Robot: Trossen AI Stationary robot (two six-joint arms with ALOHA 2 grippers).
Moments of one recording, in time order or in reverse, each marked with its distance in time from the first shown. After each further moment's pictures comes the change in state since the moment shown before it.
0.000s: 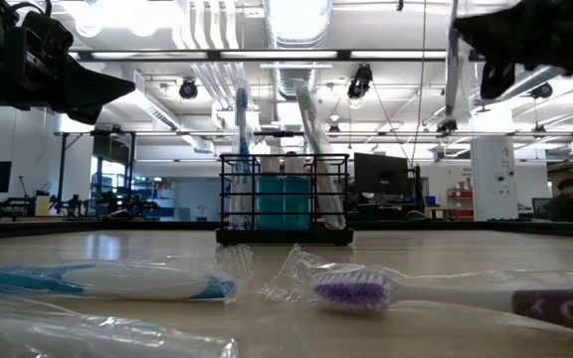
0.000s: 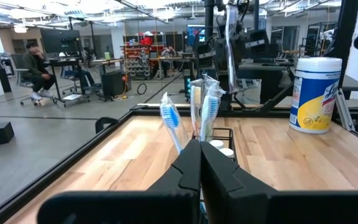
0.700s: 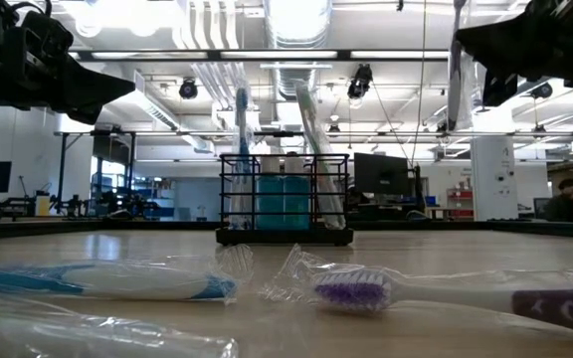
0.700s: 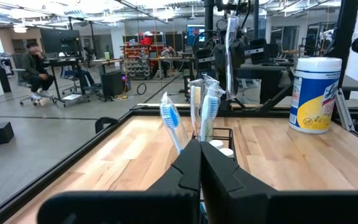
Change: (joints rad) left arm 0.000 0.000 0.000 0.000 0.003 0.000; right arm 0.000 -0.028 -0.051 0.006 -0.001 -0.046
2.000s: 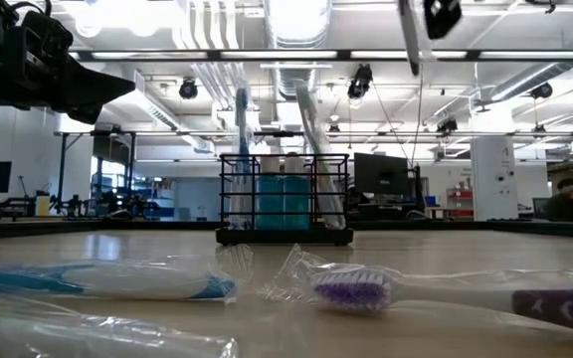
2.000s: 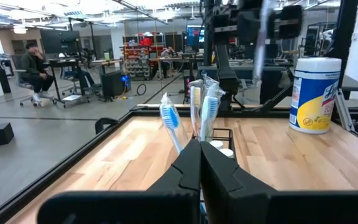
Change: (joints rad) left arm 0.000 0.000 0.000 0.002 0.000 0.002; right arm 0.088 0.492 0.570 -0.373 -0.059 -0.005
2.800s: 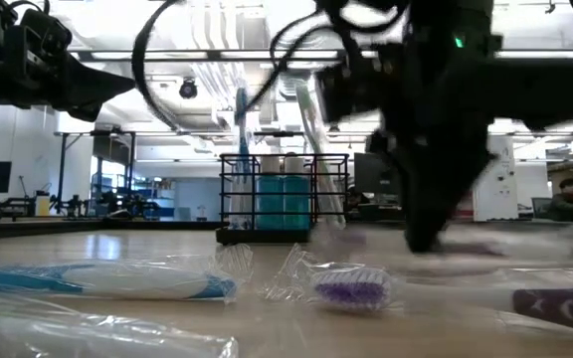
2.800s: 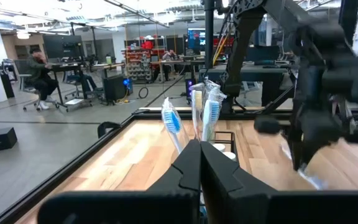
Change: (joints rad) left arm 0.000 0.000 0.000 0.013 -0.004 0.013; right arm 0.133 1.101 0.858 -1.152 -0.102 0.341
